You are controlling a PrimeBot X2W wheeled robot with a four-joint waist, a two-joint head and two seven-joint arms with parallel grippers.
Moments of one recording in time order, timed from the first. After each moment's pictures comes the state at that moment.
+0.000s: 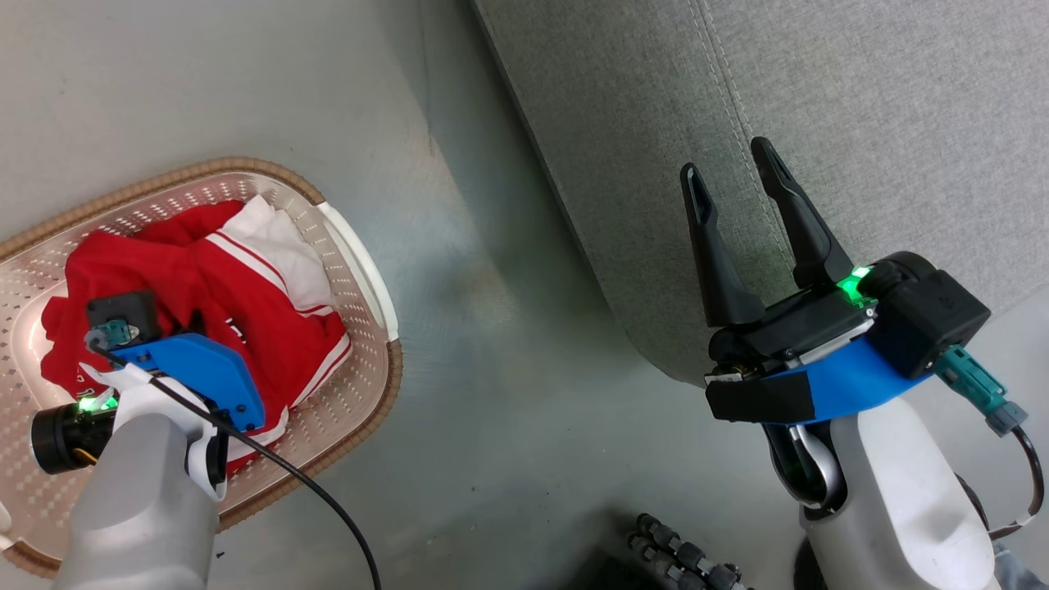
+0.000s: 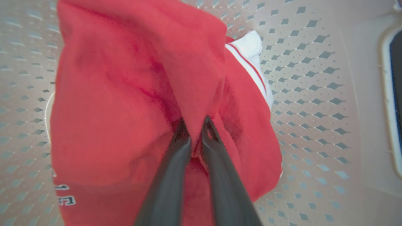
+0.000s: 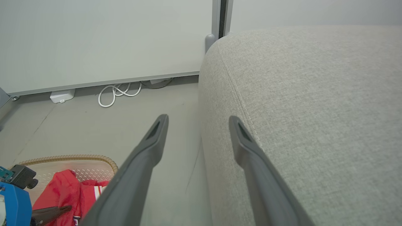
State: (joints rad) left arm -0.65 0.20 -0.07 1.03 -0.30 0.01 -0.03; right arm -0.43 -0.05 0.22 0.08 0.24 0.13 -0.26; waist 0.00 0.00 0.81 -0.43
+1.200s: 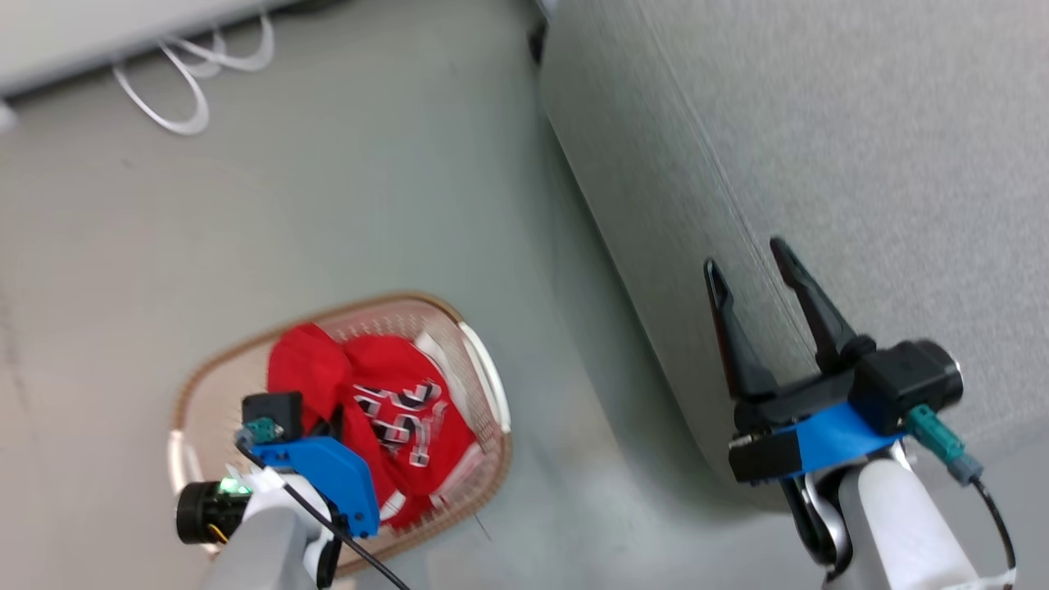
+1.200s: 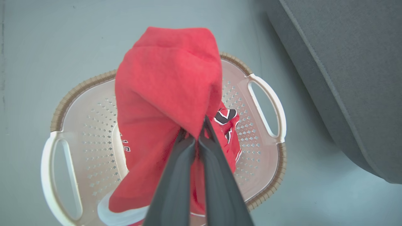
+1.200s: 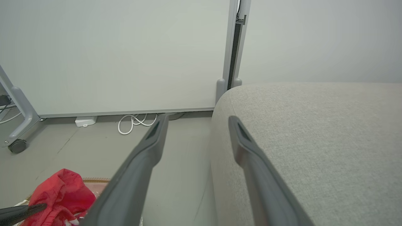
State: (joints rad) left arm -0.55 0.06 -0.22 1.18 -0.32 -0.11 -0.18; right arm -0.30 -0.05 0.14 0.17 0.08 0.13 -0.26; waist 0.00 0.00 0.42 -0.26
